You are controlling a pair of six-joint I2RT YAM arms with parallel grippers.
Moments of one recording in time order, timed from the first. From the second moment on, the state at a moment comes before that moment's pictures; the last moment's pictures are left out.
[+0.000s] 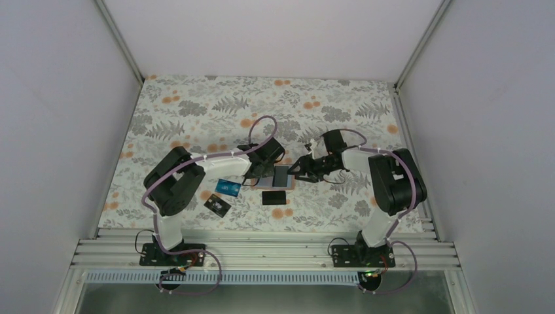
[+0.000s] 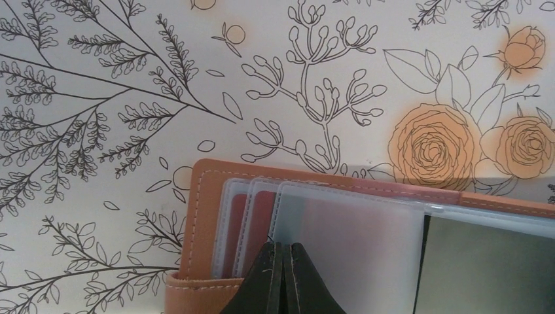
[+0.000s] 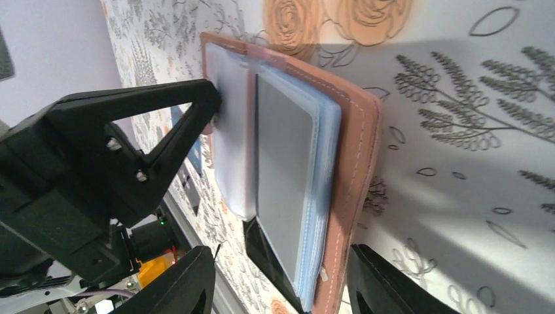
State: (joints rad) left arm -0.84 1.88 1.16 -0.49 -0.25 -0.91; right arm 0.29 1.76 0.83 -0.28 -0.91 0.45
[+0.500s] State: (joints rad) left arm -0.84 1.86 1.16 -0.49 -0.21 -0.90; right arm 0.35 1.70 0.86 -0.28 -0.94 0.50
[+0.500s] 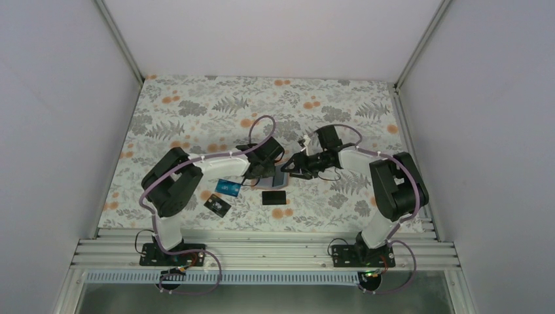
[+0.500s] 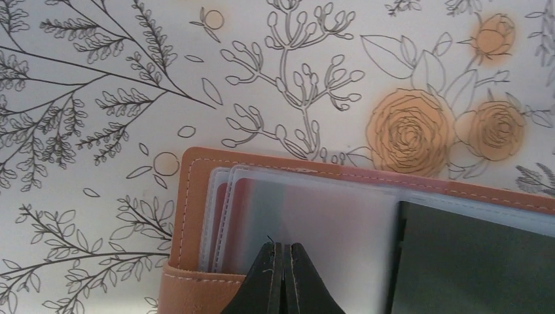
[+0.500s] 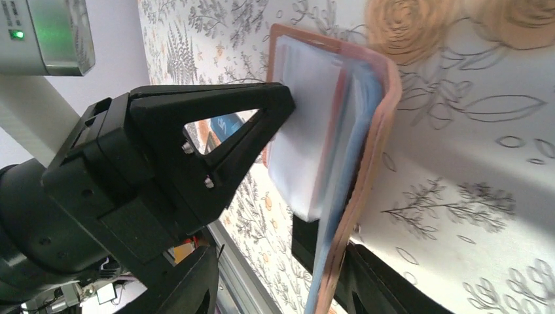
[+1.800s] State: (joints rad) left arm -0.65 1.60 0.88 -0.28 0.00 -0.82; right arm 0.56 1.93 1.11 -0.25 -0.85 0.65
